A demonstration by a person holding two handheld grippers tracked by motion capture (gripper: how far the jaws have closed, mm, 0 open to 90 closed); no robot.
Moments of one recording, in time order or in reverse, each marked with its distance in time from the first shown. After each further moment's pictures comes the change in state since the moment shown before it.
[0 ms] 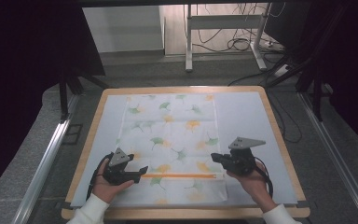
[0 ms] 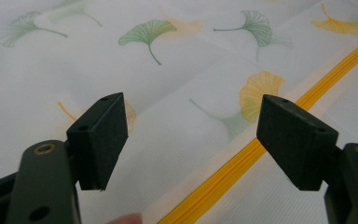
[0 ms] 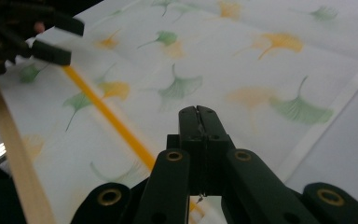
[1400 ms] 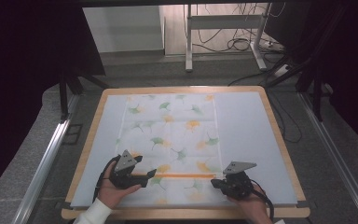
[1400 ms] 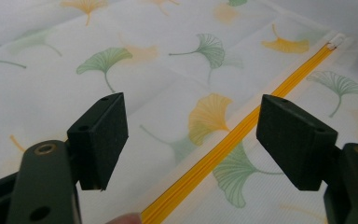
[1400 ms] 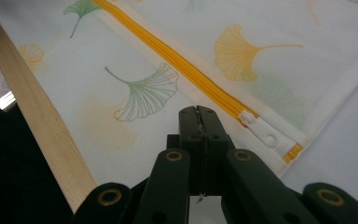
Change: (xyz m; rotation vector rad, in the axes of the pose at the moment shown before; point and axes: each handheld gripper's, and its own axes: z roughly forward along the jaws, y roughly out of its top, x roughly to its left) left arm -0.030 0.014 -0.002 -0.042 -0.056 0.041; right arm 0.026 -0.056 0.010 0.184 0.009 -0.007
